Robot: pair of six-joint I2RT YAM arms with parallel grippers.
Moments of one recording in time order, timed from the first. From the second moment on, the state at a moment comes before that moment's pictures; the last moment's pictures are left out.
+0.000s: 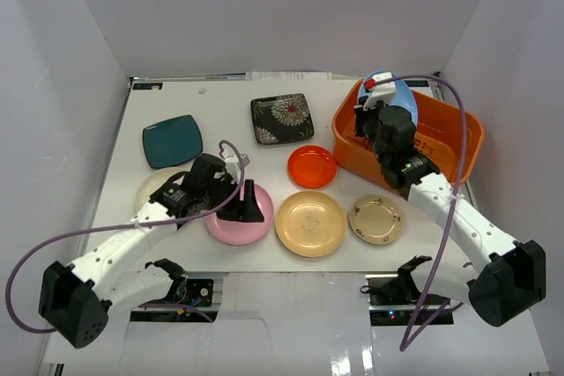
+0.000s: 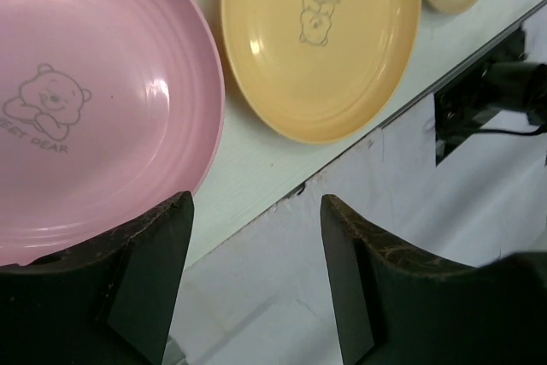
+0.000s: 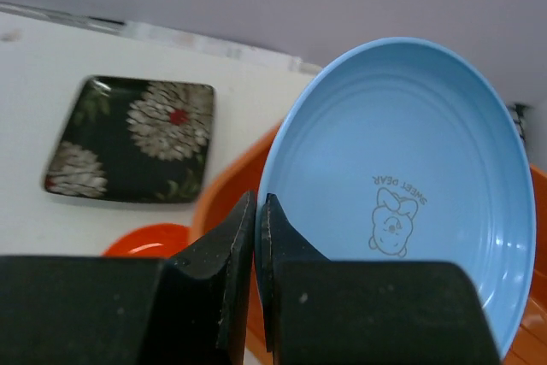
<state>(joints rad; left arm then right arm) -0.59 0.98 0.74 -0.58 0.37 -0.48 0.54 1.16 0.95 0.11 0.26 -0.04</state>
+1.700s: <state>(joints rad) -0.90 1.49 0.94 -0.76 -0.10 -0.40 0.79 0.70 0.26 -0.22 0.13 0.66</state>
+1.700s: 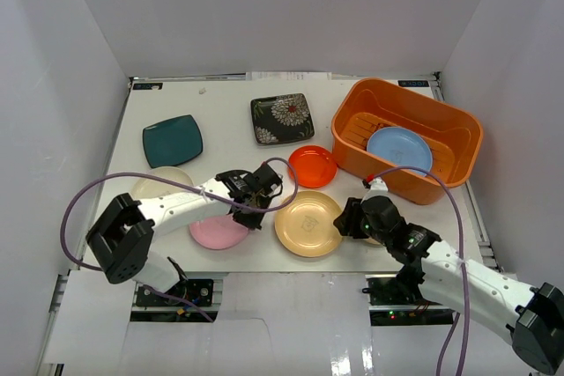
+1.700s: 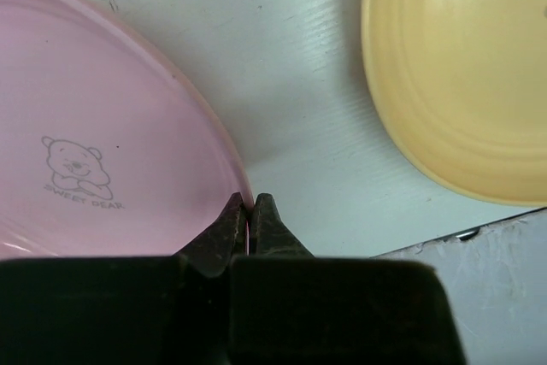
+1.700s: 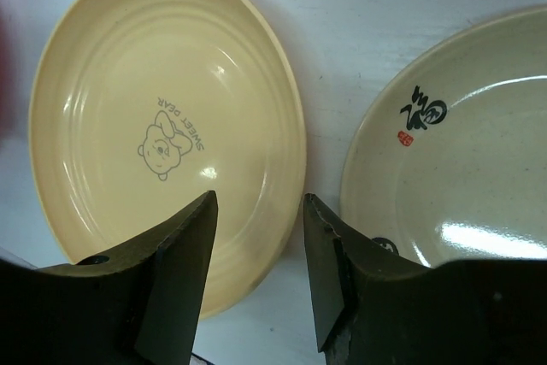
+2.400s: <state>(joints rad) -0.90 1.36 1.11 -0.70 0.04 -0.42 0.84 0.80 0.25 -0.20 0.19 0.77</state>
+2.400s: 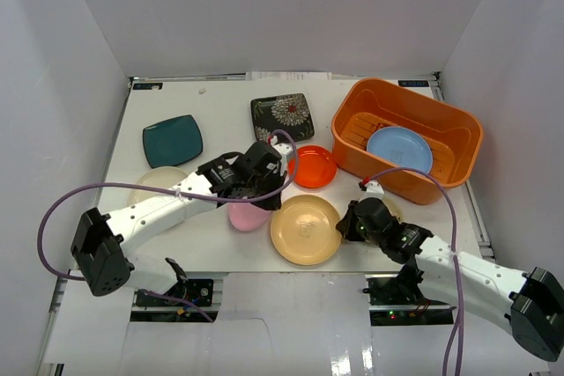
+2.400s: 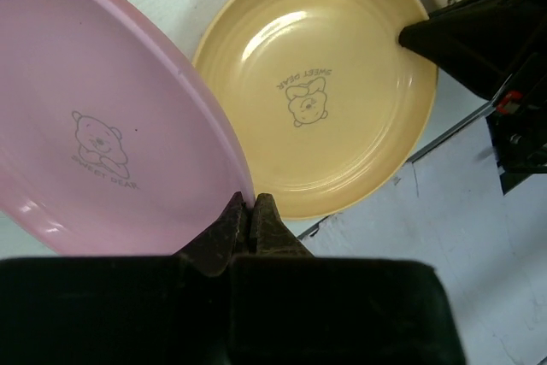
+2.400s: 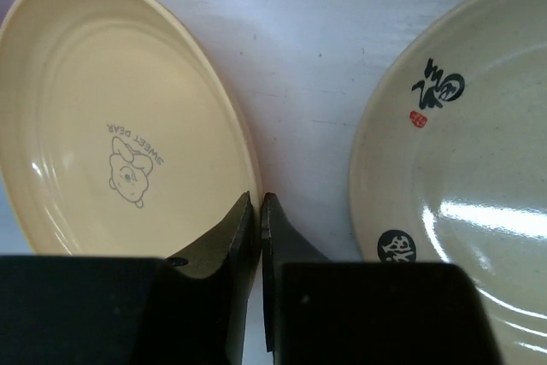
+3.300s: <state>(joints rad) -0.90 1.31 1.53 -0.69 0.07 -0.38 0.14 1.15 1.05 -0.35 0.49 0.20</state>
